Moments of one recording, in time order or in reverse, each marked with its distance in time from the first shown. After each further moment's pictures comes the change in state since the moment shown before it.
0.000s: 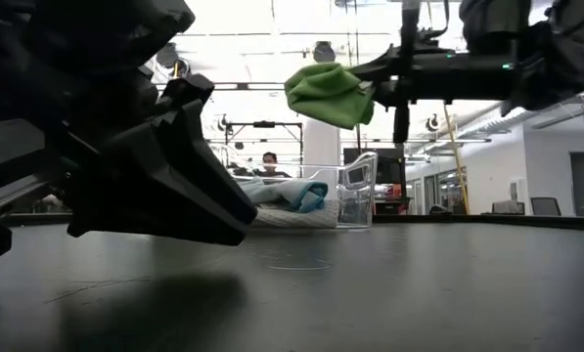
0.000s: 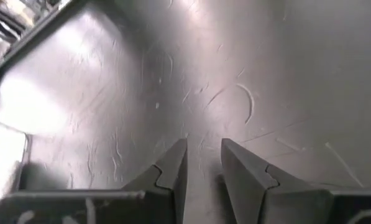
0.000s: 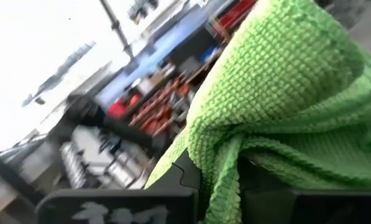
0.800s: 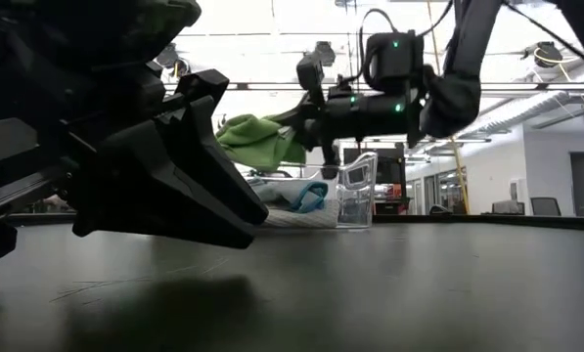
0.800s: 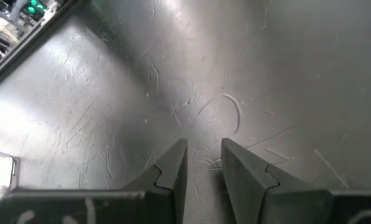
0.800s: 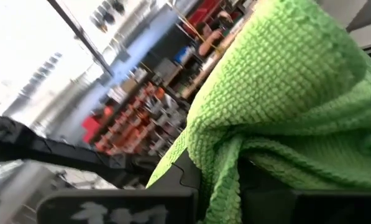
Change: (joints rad) left arm 0.022 0.003 0.000 0.007 0.076 0.092; right arm -0.108 0.460 0.418 -0.041 -0.005 0.124
